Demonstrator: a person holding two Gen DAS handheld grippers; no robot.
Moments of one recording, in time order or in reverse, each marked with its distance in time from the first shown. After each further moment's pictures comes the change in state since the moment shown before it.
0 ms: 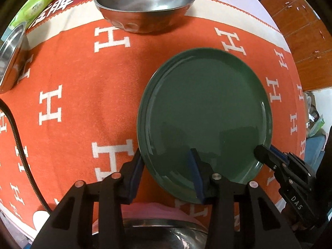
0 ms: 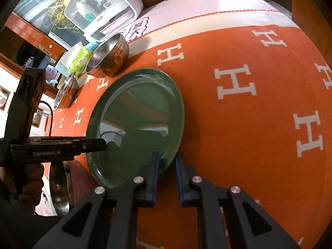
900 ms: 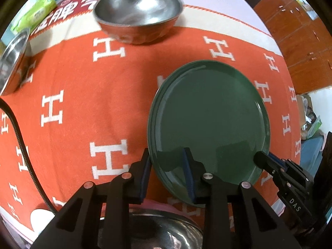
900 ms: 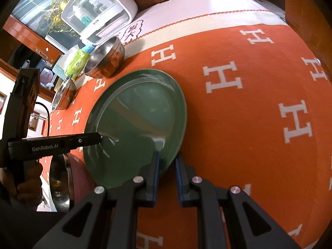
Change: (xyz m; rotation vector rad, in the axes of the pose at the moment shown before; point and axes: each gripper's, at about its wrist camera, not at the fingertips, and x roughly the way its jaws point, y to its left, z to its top) left arm -0.017 -0.006 -0.010 0.020 -0.077 -0.020; right arm -0.018 -0.004 -0.012 0.032 -0.032 -0.032
